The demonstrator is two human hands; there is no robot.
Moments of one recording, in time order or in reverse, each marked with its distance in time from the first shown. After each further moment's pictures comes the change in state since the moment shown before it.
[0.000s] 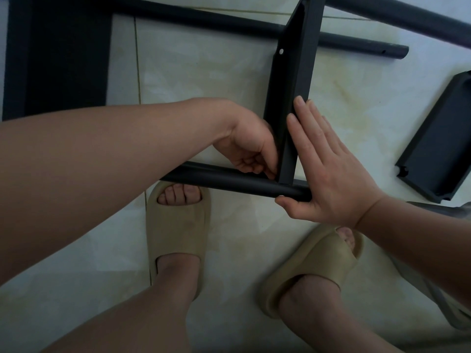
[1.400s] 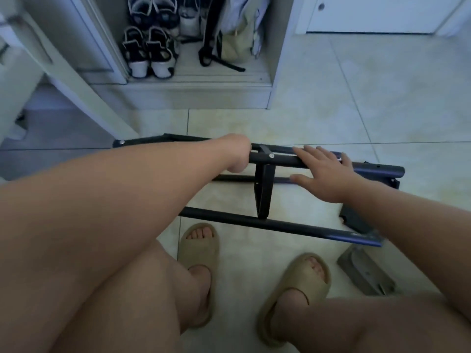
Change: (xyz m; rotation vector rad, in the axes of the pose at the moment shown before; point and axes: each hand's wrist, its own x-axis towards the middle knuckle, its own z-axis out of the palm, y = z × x) left_hand -0.201 0.111 0.144 1.017 1.097 -0.176; right_hand -0.042 -0.045 -0.200 -0.122 -0.212 0.535
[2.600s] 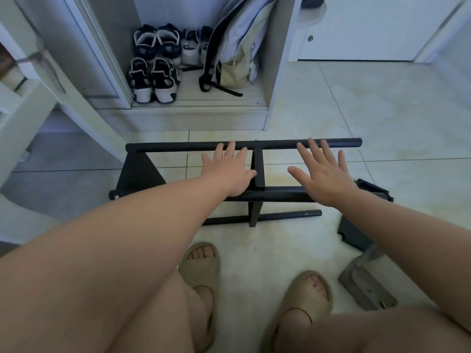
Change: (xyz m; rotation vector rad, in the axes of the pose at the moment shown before) left_hand 0.002 -0.017 0.022 -0.158 0.201 -0.107; right_hand 0.015 0.000 -0.012 0.037 0.232 0.039
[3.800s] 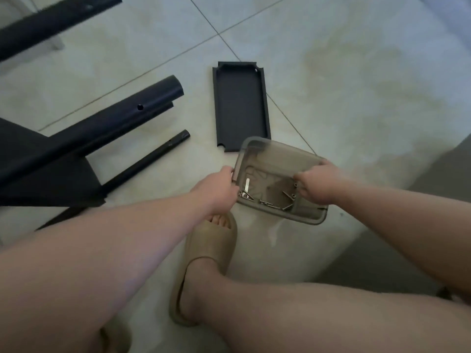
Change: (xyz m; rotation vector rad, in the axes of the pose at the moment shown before) left_hand 0.009 0.290 0.253 -0.109 -0.577 0.376; right_hand -0.204 0.313 0.209 -0.209 -0.595 0.257
